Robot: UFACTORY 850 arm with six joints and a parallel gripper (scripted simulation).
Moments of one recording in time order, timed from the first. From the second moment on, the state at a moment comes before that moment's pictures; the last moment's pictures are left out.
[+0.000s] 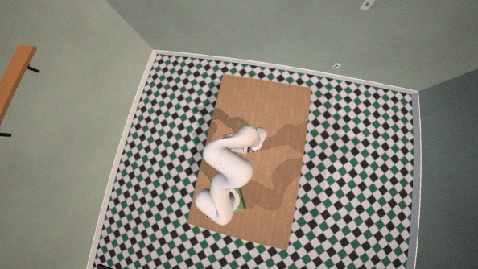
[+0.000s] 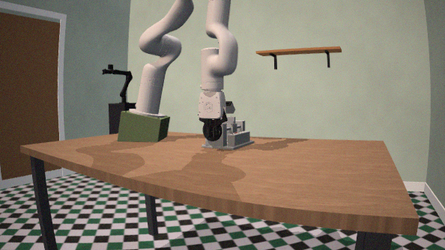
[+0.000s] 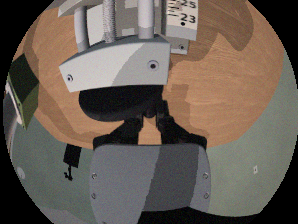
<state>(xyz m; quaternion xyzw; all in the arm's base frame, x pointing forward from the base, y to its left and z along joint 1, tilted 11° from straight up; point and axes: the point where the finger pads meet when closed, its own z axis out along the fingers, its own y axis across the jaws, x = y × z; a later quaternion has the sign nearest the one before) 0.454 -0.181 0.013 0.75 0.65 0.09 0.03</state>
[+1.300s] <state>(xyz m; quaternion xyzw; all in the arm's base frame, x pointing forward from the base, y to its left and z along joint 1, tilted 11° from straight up) 0.443 -0.181 0.036 0.75 0.65 0.09 0.03</state>
